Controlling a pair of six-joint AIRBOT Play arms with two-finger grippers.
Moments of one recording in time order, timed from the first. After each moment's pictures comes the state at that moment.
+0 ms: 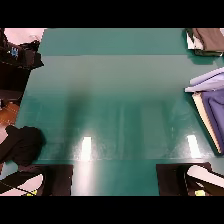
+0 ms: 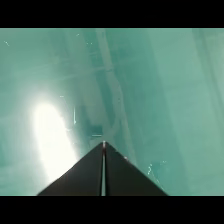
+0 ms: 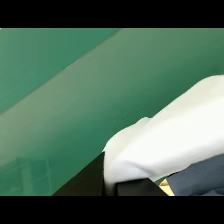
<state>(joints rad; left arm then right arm) -0.07 -1.21 1.69 1.35 -1.42 -1.41 -0.80 -1.24 1.53 -0.83 1.24 1.36</state>
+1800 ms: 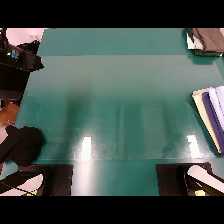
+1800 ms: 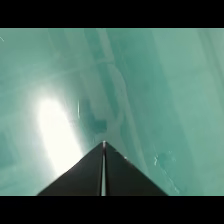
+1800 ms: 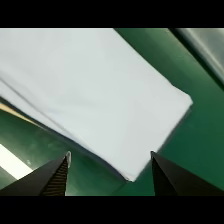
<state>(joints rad) -0.07 -1.21 1.69 1.34 -1.44 -1.35 -0.82 -1.15 1.73 -1.63 1.73 1.58</state>
